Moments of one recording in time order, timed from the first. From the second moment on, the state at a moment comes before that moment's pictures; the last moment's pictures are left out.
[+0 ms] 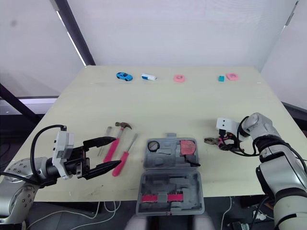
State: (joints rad) left arm 0.12 0.77 0.33 -0.33 -0.65 0.30 -1.17; right arm -0.97 -0.62 0.38 1.13 -0.32 -0.08 1.19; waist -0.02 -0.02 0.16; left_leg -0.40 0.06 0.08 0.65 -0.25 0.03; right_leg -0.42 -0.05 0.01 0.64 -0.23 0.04
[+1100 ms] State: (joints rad) left arm 0.08 0.78 0.29 -0.33 -0.65 0.31 -1.18; right arm -0.62 -0.82 0.38 0.42 -0.23 -0.18 1.41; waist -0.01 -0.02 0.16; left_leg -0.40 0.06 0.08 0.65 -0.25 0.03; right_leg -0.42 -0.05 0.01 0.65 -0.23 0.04
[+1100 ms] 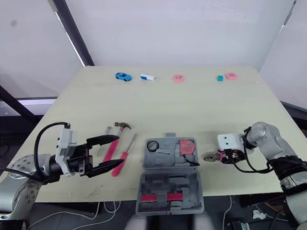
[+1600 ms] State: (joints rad) left arm 0.05 0.78 0.24 -0.33 -0.65 0.32 -1.18; right arm -0.79 -0.76 0.55 0.71 -0.38 -0.69 1.37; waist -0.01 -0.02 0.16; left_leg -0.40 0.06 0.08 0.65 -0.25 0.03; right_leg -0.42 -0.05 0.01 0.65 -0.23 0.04
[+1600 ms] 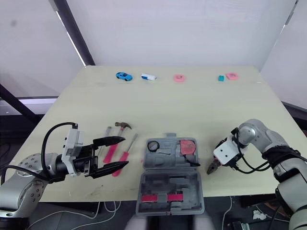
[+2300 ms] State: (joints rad) left arm 0.03 0.78 0.22 -0.33 -0.66 0.32 -1.20; right arm -0.40 -0.99 0.22 0.26 -0.11 -0.19 1.29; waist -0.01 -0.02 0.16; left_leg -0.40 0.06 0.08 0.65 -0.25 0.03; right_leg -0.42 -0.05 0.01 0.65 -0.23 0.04
